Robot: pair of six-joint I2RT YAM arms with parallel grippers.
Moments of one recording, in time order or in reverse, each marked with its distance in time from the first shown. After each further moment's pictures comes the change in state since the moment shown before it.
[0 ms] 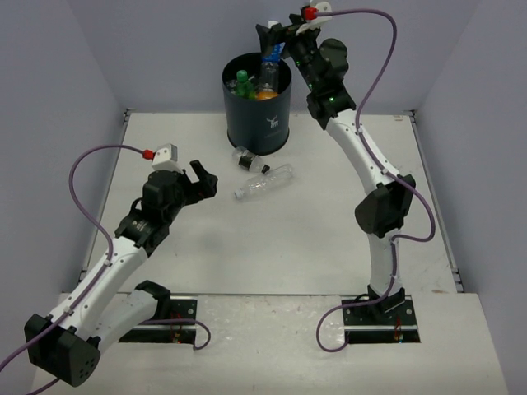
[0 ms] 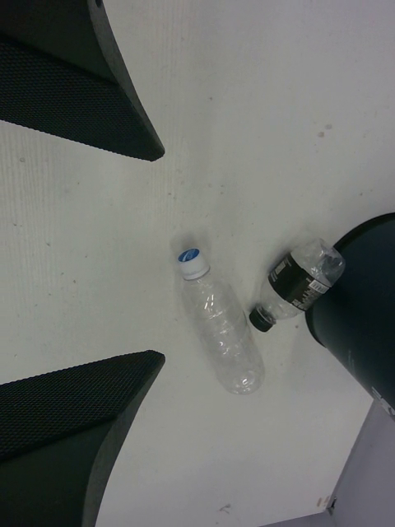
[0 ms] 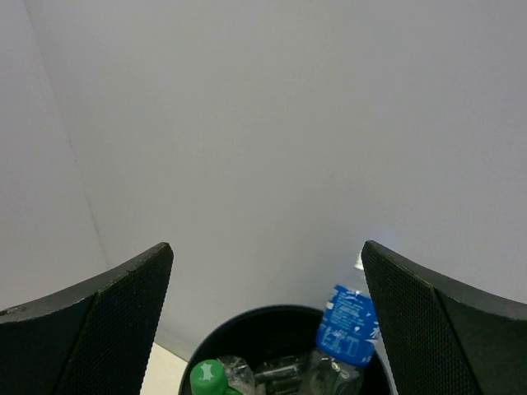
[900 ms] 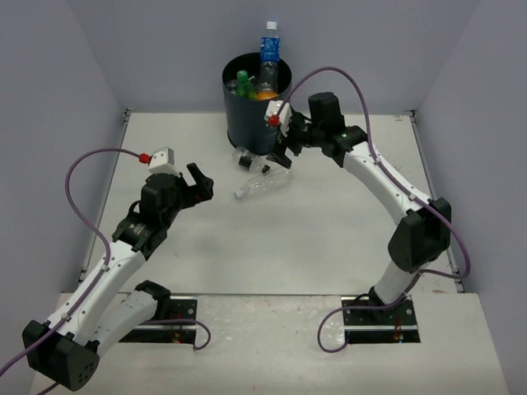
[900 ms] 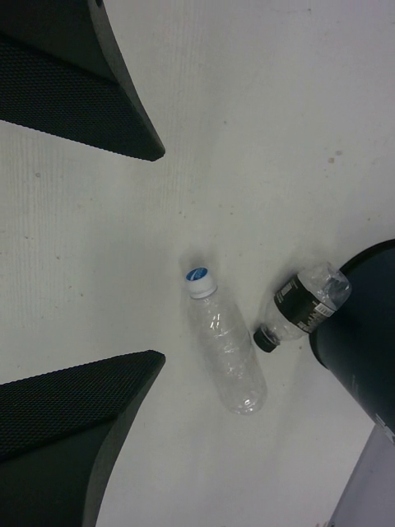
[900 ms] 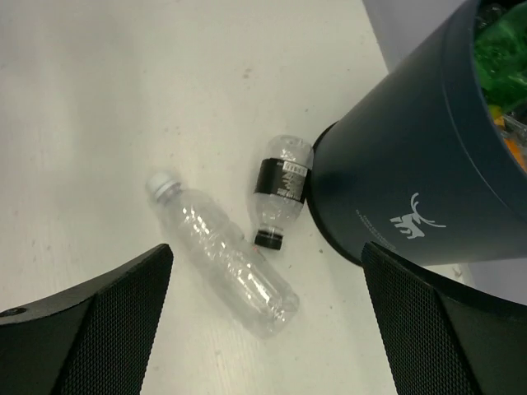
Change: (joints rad) left arm 0.000 -0.026 -0.004 -0.053 -0.040 -0.005; right arm 0.020 -0.376 -0.681 -0.633 -0.486 -0.645
